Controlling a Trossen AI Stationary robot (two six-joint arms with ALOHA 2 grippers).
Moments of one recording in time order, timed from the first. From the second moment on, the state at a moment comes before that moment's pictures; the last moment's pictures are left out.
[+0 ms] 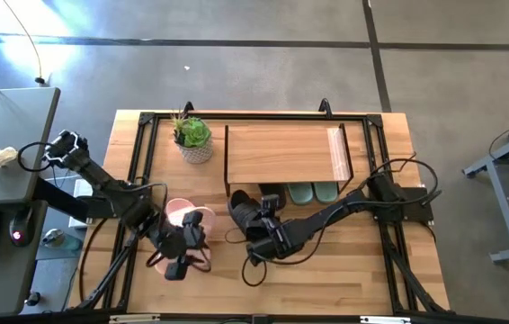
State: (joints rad) left arm -0.54 1.30 0.98 -0.55 -0.17 -0.51; right arm 0.41 2.13 1.63 -0.79 0.90 0.13
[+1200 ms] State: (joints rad) left arm -0.61 1.42 0.82 -0.12 -0.32 -0.54; right arm 0.32 2.19 1.63 -0.77 0.86 0.18
